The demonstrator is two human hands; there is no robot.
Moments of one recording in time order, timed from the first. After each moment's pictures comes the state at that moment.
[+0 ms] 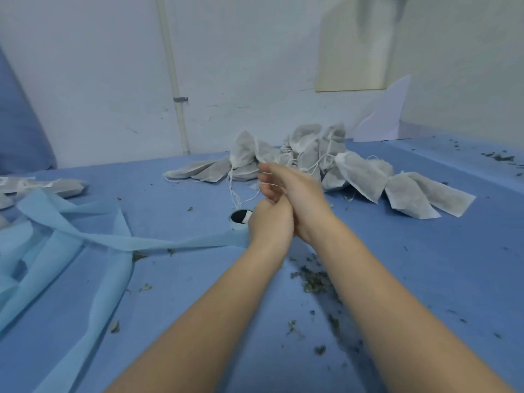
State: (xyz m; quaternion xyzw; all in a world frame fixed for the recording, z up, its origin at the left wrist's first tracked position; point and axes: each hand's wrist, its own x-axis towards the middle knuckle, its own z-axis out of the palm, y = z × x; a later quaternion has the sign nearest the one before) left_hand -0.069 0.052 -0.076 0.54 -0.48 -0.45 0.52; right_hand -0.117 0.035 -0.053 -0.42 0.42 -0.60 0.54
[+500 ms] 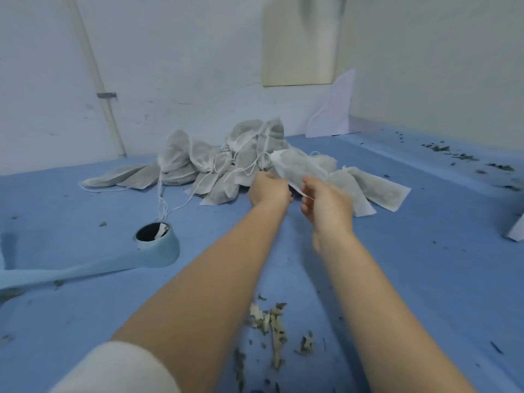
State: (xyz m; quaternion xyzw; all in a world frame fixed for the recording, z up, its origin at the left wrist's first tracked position) left_hand -0.202 -0.047 -0.083 0.54 -0.48 -0.47 0.50; right_hand -0.255 0.022 -0.085 -0.25 0.52 -0.71 0.39
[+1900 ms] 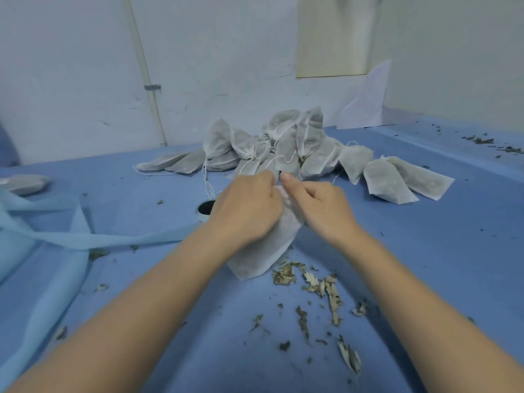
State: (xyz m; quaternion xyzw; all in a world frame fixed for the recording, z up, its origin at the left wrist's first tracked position) left_hand -0.065 0.047 -0.064 0.53 -0.80 -0.05 0.28; right_hand -0.200 0.045 -0.098 -0.68 0.53 -0.48 0.16
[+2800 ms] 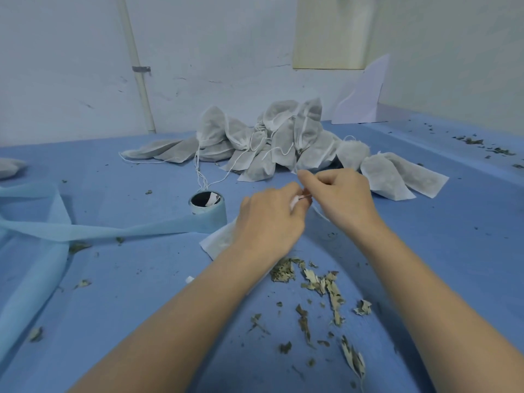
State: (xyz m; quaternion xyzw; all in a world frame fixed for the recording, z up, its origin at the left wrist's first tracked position) left_hand -0.093 0.047 -0.103 0.50 -0.79 -0.08 0.34; right_hand -0.219 0.039 -0.094 -0.62 0.59 -0.50 0.13
